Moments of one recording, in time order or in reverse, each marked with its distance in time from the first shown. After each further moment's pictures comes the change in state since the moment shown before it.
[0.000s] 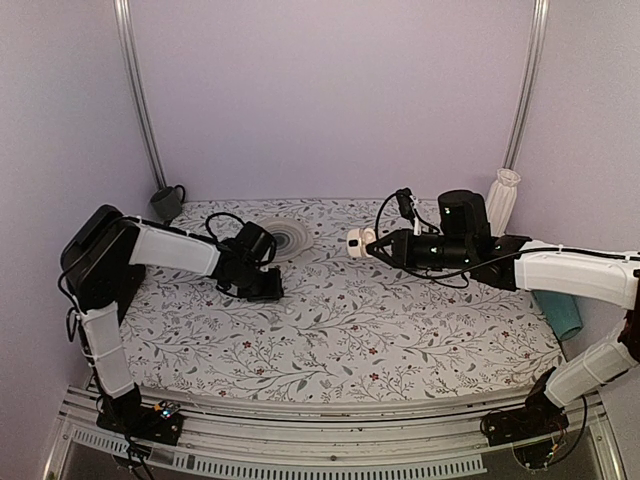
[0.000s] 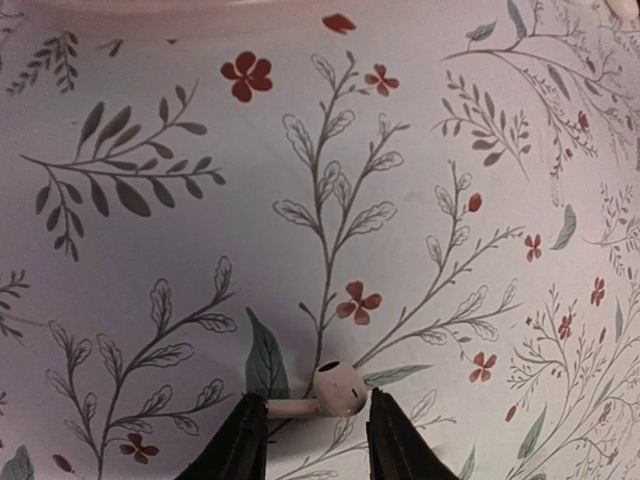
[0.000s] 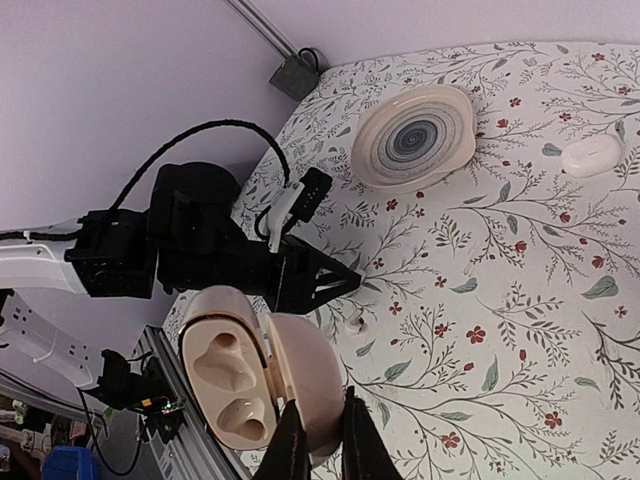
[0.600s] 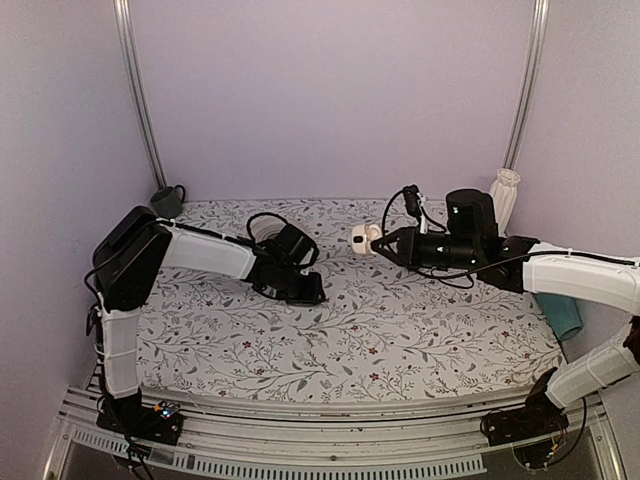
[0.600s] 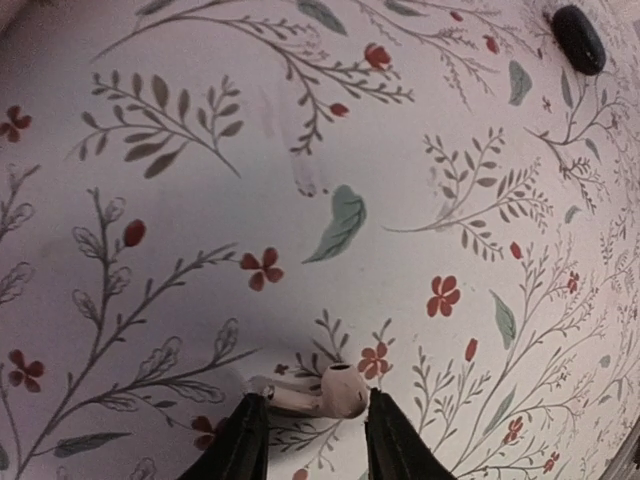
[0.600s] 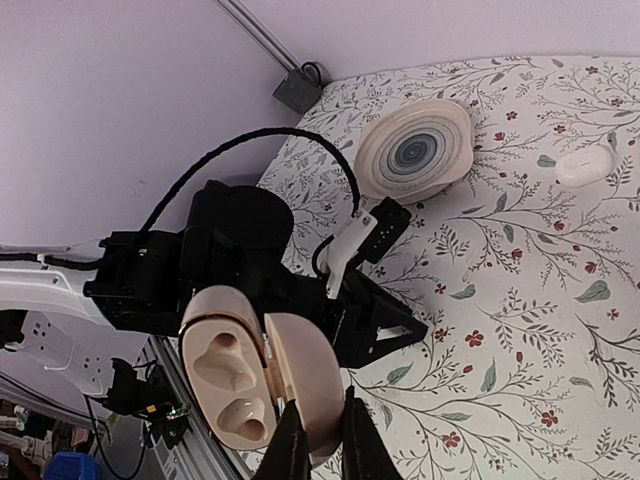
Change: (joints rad) left arm -0.146 0.161 0.213 0.010 0.080 0.002; right arm 0.000 -0.051 -0.018 -0.002 0.018 0.008
